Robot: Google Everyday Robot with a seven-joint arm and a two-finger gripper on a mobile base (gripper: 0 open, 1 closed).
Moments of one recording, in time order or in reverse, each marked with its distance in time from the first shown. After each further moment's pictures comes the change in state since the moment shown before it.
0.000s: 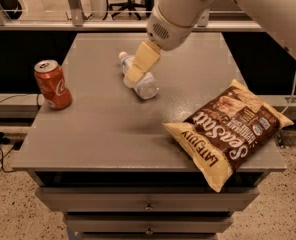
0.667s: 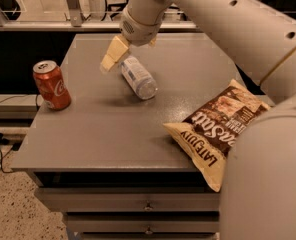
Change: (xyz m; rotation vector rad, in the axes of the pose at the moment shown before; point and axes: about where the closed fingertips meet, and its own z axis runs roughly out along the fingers) arm -0.073 -0.027 0.075 -0.024 0.019 0.159
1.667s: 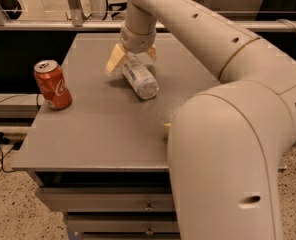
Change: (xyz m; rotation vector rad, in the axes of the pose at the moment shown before) arm -0.006 -0.044 0.064 0.055 0.120 0.260
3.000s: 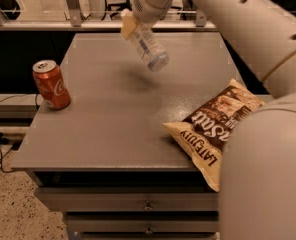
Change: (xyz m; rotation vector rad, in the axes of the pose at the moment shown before) arm -0.045 -0.016 -0.099 0.009 -0.385 -0.129
